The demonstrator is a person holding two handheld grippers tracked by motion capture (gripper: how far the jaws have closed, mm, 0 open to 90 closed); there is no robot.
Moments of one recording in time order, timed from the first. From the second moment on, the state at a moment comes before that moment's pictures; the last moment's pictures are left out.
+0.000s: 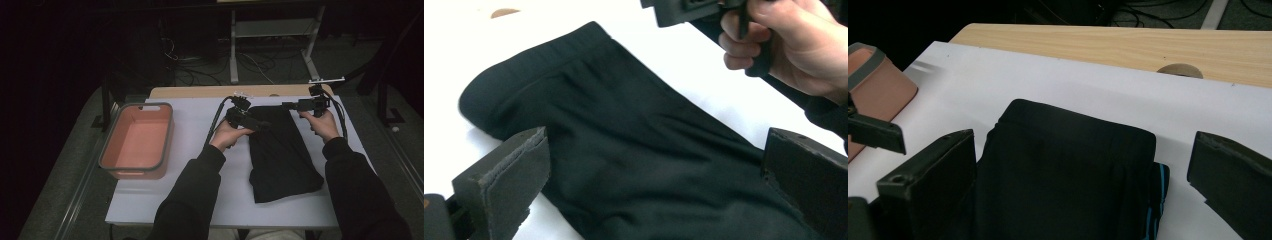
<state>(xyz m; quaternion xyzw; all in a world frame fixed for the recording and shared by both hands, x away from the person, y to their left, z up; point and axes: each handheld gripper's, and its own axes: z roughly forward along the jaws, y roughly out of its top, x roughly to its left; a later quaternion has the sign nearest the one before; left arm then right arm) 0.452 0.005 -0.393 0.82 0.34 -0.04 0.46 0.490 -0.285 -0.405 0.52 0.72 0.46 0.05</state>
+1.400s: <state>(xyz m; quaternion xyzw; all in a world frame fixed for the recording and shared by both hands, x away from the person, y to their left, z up) 0.496 0.016 -0.454 0.72 0.49 -0.03 0.48 0.503 -0.309 -0.441 0.60 0.69 0.42 0.03</state>
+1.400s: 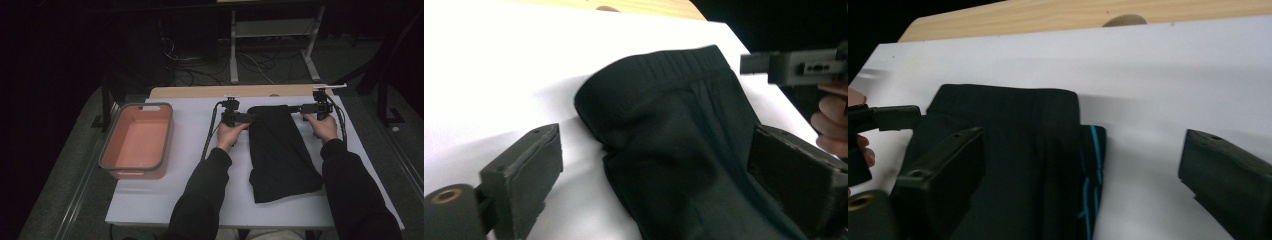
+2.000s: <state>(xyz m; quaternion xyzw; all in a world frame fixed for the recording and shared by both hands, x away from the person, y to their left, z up) 0.496 0.010 -0.463 0.72 0.51 -0.02 0.48 0.509 -0.303 -0.455 0.62 0.68 0.39 0.02</state>
